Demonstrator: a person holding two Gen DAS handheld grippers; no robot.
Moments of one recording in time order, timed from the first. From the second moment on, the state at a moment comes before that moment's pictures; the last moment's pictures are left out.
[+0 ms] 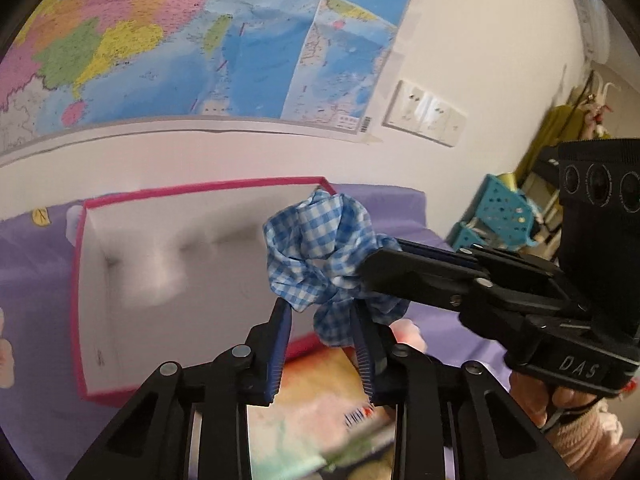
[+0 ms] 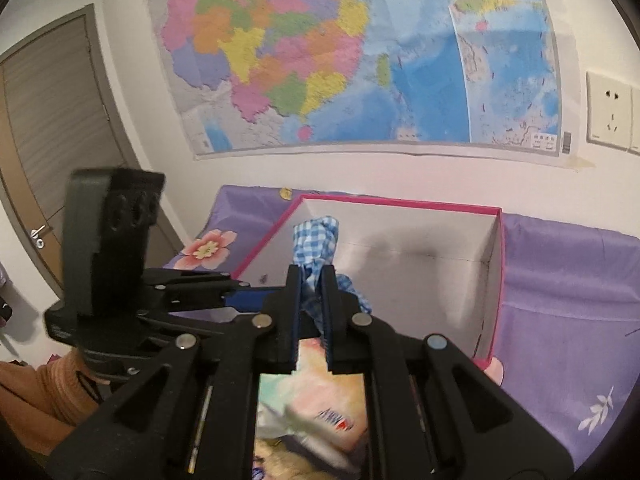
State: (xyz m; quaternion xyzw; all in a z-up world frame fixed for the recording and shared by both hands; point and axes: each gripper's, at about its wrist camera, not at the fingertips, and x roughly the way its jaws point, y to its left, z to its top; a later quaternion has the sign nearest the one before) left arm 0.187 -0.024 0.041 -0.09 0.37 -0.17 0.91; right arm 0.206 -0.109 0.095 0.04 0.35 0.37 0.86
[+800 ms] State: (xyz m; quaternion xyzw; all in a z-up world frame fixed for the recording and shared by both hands) left arm 0.168 -0.032 0.042 -0.06 0.35 -0.14 0.92; right arm 0.200 -0.165 0.085 0.07 0.38 0.30 0.87
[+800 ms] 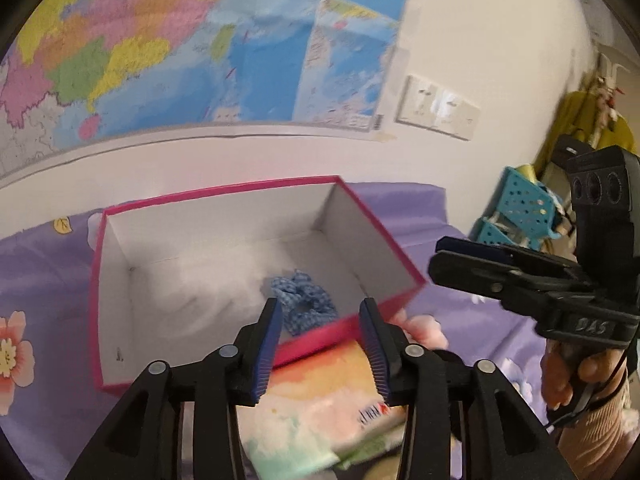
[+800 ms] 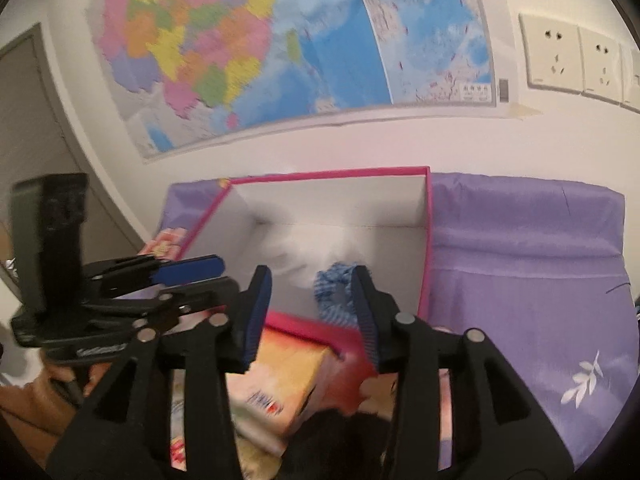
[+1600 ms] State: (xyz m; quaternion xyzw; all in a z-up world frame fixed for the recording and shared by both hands) left arm 0.103 -0.062 0.017 -0.04 0.37 -0.19 0.91; right arm 0.135 -0.183 0.025 0.05 0.46 0.26 0.85
